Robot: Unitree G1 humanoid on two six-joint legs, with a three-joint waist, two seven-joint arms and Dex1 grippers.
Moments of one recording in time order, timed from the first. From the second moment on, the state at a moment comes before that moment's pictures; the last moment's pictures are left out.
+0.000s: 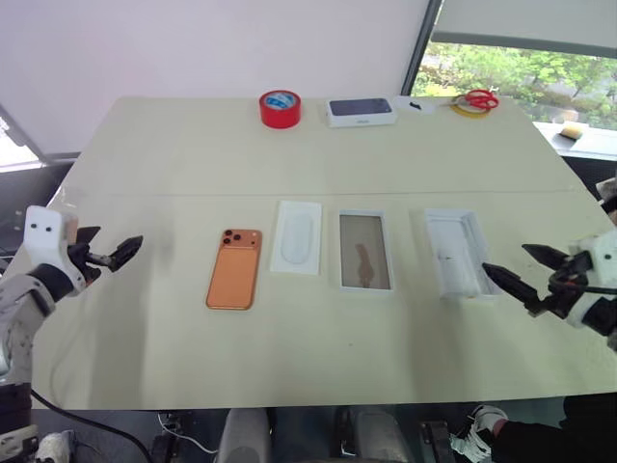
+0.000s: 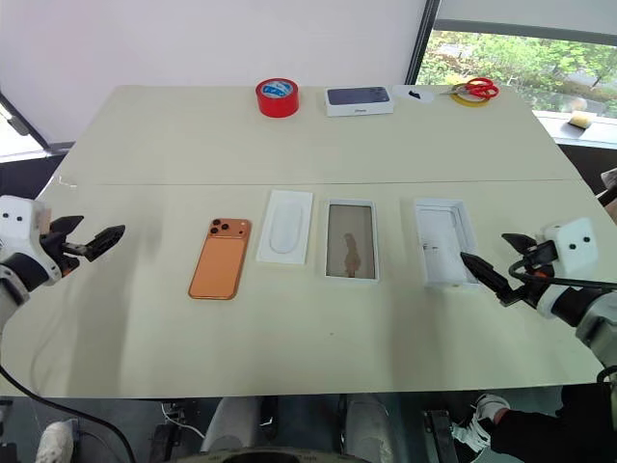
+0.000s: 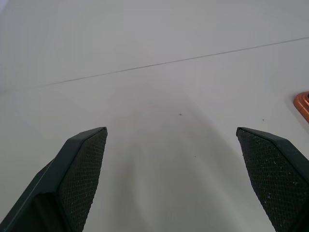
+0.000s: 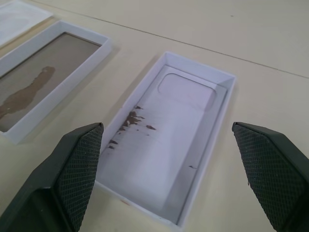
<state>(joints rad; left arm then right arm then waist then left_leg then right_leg) -0.12 0.77 0.48 0.02 -0.44 0.52 -0.63 0.15 -0.78 -0.60 -0.36 0.56 0.65 0.71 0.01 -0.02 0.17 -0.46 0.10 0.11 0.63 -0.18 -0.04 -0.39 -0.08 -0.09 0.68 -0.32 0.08</state>
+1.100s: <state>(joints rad) -0.59 0.30 0.18 -0.14 -0.61 1.19 -0.25 -0.13 -0.79 -0.27 -0.49 0.53 0.68 0.63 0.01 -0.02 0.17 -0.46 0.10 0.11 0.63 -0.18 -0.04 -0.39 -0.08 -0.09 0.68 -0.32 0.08</state>
